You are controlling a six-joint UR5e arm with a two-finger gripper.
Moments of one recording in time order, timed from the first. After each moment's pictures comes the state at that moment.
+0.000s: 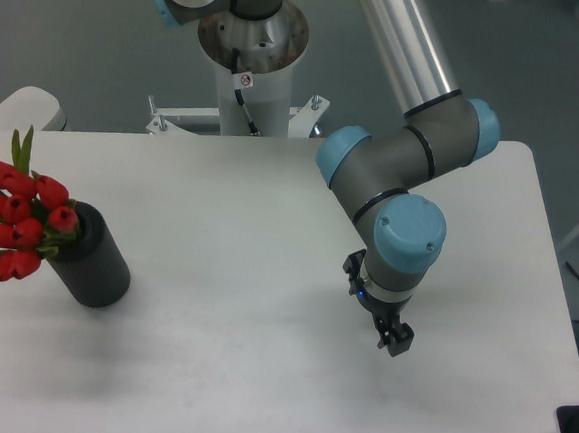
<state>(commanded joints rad) 2.53 -2.14 -1.45 -1.11 1.58 1.60</state>
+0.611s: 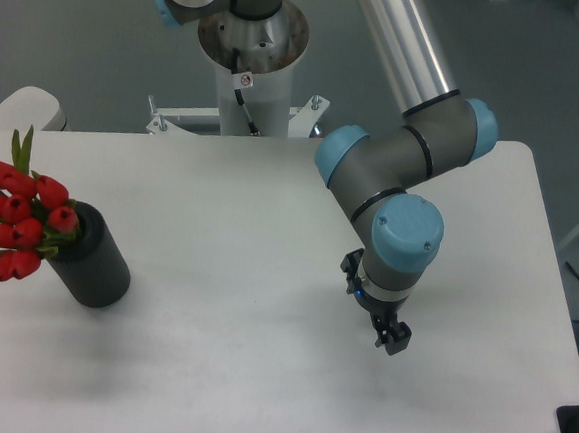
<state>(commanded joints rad) 2.52 -2.11 -1.49 -1.11 1.56 1.59</state>
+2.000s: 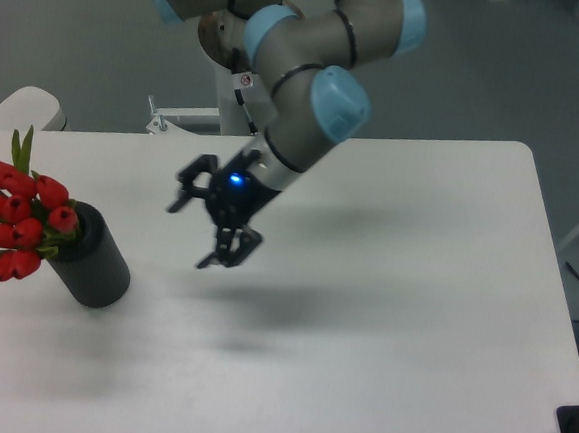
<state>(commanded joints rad) 2.38 -1.73 -1.88 -1.11 0.69 1.32</state>
